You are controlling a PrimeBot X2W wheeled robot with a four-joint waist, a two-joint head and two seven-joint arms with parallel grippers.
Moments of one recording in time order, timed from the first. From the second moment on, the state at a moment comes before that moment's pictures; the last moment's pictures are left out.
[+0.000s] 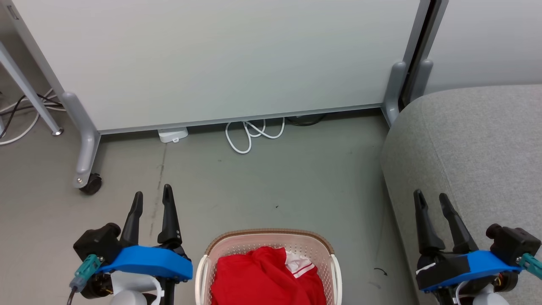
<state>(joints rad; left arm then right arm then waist) -0.10 0.06 -0.12 0.23 -0.48 0.01 -0.15 -0.08 -0.04 -0.02 0.21 0.46 0.13 -0.15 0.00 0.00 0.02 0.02</state>
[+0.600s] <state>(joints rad) -0.11 0.07 -0.15 0.23 -0.31 0.02 -0.20 -0.08 -0.04 -0.02 0.21 0.28 0.13 -0.19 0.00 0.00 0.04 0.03</state>
